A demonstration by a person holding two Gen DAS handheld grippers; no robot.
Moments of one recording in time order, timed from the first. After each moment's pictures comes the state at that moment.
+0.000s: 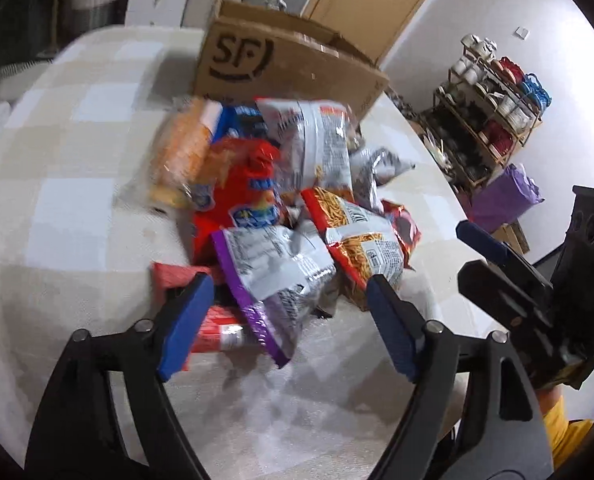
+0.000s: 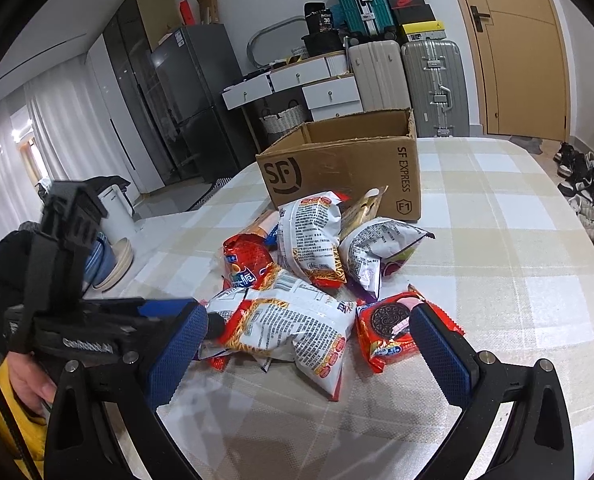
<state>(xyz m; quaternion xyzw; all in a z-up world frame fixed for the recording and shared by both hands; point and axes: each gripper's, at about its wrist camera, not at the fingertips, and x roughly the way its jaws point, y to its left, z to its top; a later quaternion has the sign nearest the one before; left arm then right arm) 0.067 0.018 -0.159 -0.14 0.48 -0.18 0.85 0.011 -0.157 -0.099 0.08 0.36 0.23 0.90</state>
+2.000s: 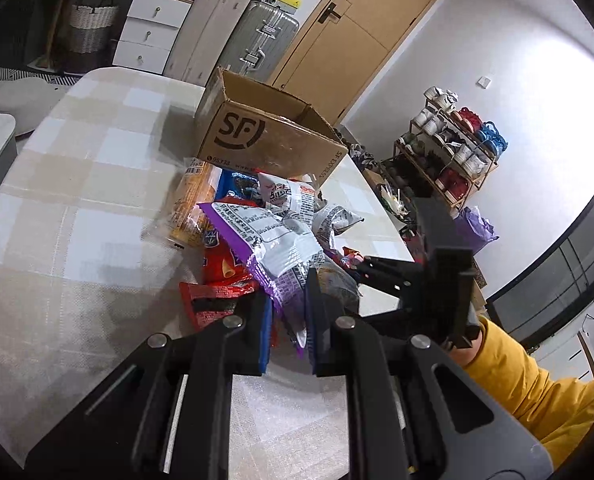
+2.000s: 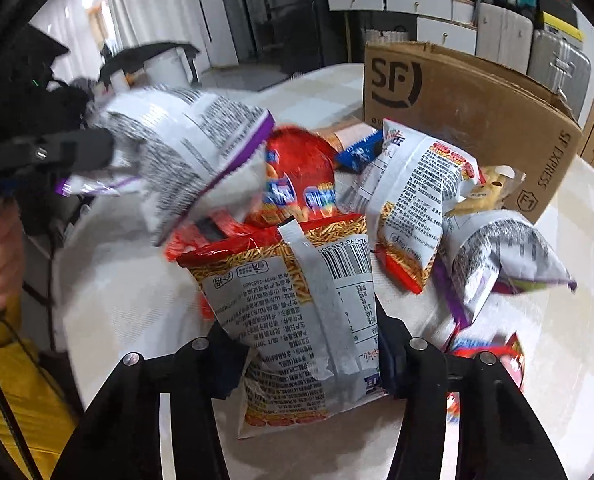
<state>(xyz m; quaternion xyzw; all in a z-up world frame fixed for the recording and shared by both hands) 0.005 0.097 -0.098 -0.20 0.38 -0.23 0.87 0.060 -0.108 -0.148 -0.10 0.45 0.38 0.80</state>
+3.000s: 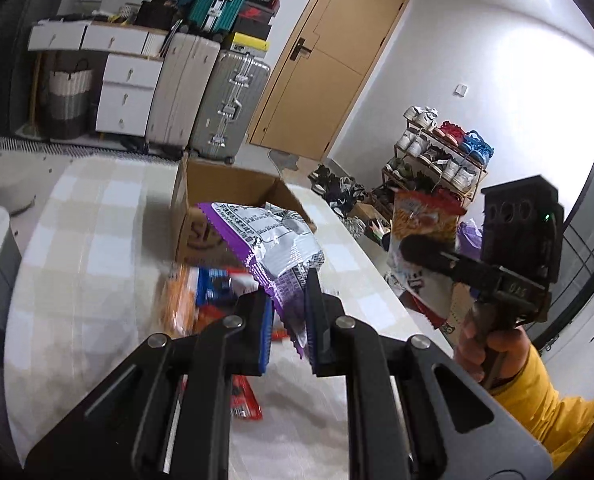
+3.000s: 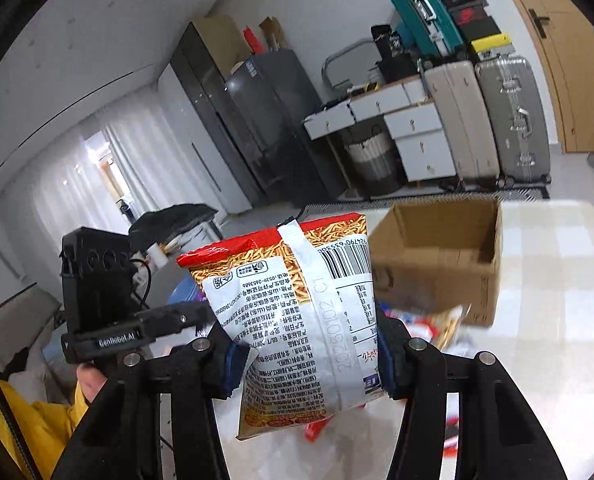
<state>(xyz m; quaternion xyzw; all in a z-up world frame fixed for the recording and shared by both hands) 0.026 0.081 0.011 -0.15 0.30 -0.24 0.91 0.060 -0.184 0.020 0.14 0.30 0.38 0.86</state>
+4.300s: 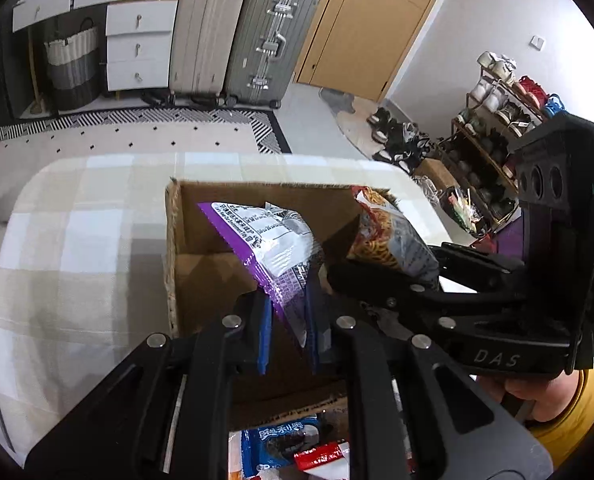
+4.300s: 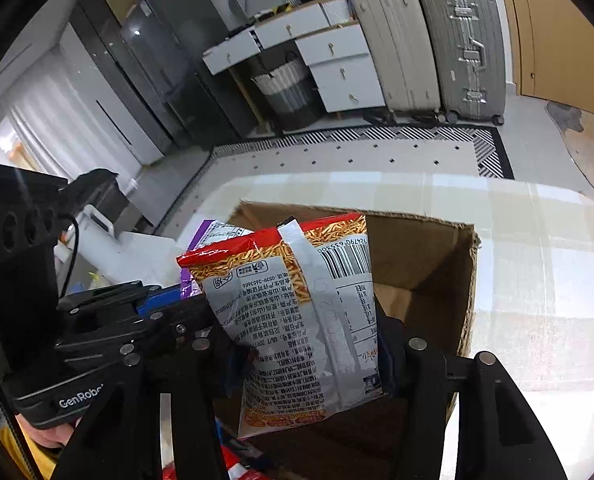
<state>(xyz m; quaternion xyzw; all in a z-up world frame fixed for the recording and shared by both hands) 0.354 -0.003 -0.072 -0.09 0.45 -0.16 0.87 0.335 -0.140 -0.086 0.08 0.47 0.26 0.84</state>
